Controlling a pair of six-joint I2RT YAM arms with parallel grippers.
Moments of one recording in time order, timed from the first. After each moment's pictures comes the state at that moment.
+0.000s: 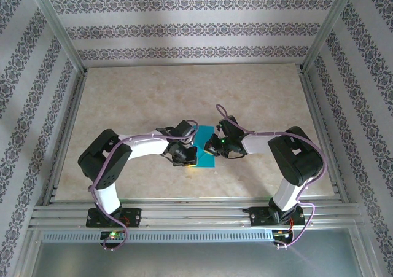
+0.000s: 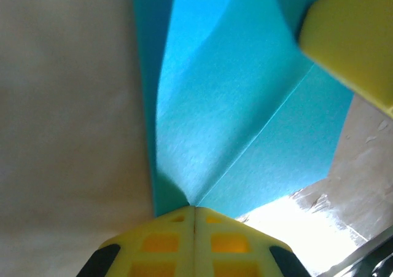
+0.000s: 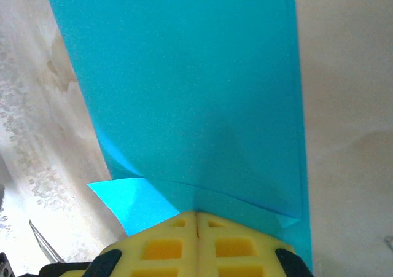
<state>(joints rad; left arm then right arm) -0.72 1.78 0.99 -0.45 0.39 -0.79 0.51 1.74 0.74 0.00 -0.49 0.96</state>
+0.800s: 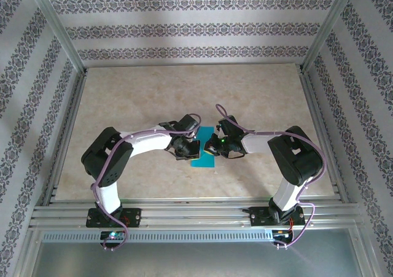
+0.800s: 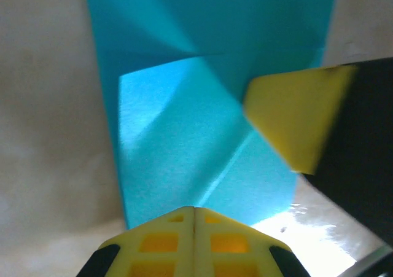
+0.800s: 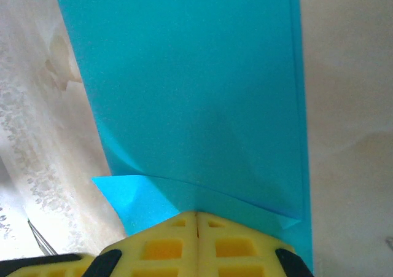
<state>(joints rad) -0.71 1.83 1.10 -0.50 0.33 -0.79 0.51 1.74 0.75 -0.01 -0.49 0.96</state>
